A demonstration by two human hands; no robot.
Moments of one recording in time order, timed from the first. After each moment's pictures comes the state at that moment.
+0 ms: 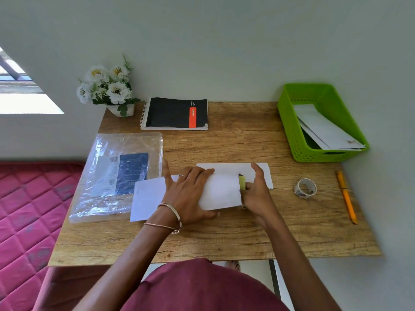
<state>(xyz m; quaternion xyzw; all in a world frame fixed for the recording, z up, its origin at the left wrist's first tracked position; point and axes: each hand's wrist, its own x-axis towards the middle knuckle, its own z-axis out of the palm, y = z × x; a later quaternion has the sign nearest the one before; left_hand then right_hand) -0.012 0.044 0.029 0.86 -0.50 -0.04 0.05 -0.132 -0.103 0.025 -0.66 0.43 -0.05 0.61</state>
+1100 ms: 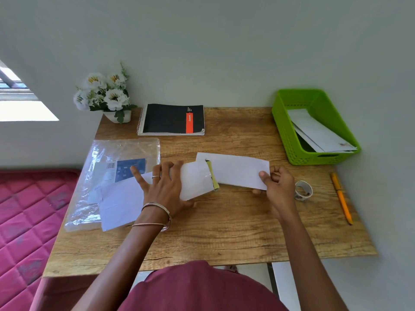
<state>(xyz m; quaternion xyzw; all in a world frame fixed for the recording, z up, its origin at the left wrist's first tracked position) 0.015 0.056 0.021 0.93 -0.37 -0.04 0.02 -0.146 -0.151 0.010 -0.61 0.48 -0.26 0.57</state>
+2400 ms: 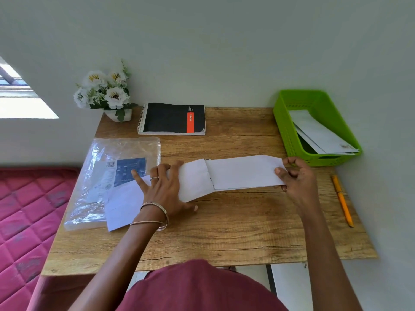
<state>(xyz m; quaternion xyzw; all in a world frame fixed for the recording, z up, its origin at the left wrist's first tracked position) 0.019 0.058 0.018 0.93 -0.35 -0.10 0.05 -0.168 -0.182 0.033 -0.70 0.40 -0.27 0.53</state>
